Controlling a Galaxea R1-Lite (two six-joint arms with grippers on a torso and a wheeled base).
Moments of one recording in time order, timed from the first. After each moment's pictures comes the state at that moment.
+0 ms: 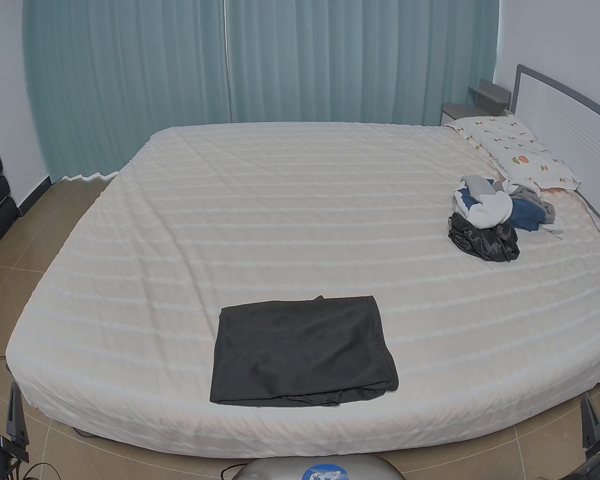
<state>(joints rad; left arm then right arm) -0.01 0.04 -0.02 -0.16 0.28 0.09 0.01 0.02 -0.02 -0.07 -0.02 -0.07</state>
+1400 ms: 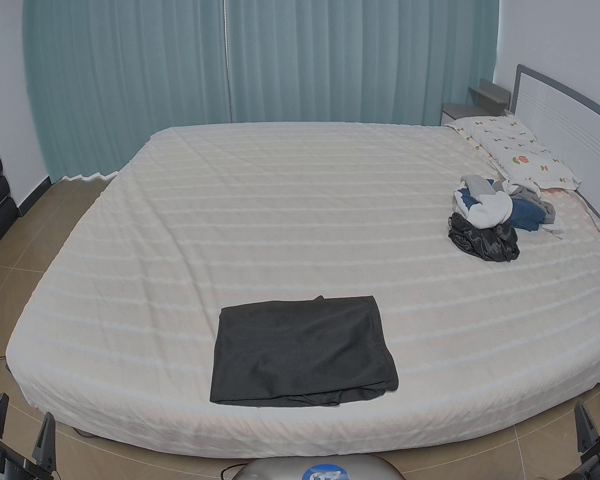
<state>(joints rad) 0.00 0.01 -0.02 0.01 0.07 -0.03 0.01 0.01 -0.02 0.00 -0.02 0.02</state>
